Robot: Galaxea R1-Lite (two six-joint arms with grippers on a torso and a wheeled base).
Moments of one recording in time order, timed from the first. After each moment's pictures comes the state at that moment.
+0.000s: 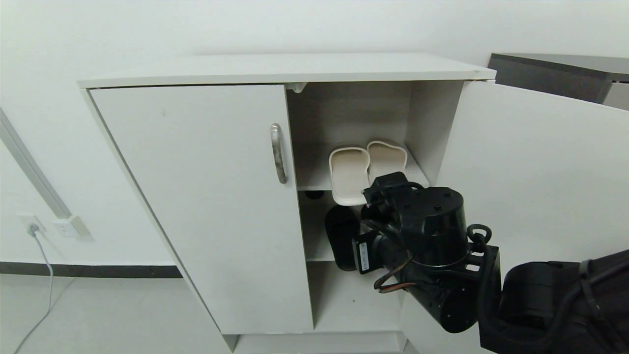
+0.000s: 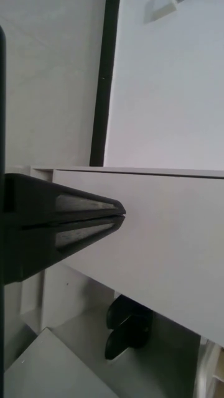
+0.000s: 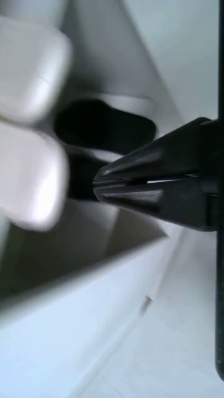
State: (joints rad) left arm 0.00 0.00 0.00 0.00 0.08 -0.11; right arm 0.92 1.85 -0.95 -0.63 -0.55 0.13
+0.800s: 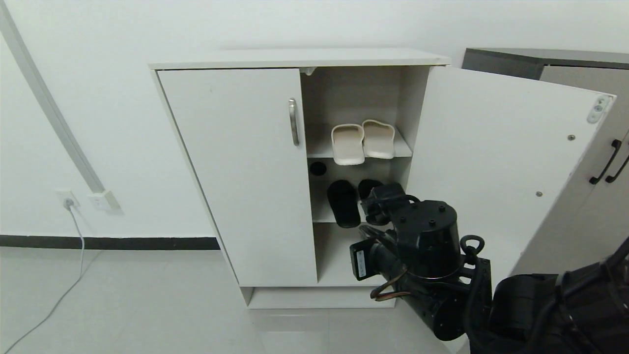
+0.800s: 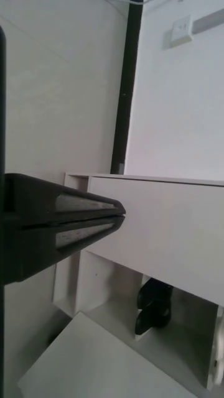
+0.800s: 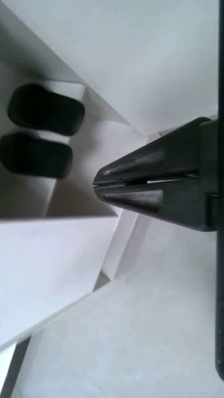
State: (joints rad) left arm 0.00 0.00 0.00 0.00 0.08 -0.11; right arm 0.93 1.89 -0.90 -0.75 -0.55 0.12
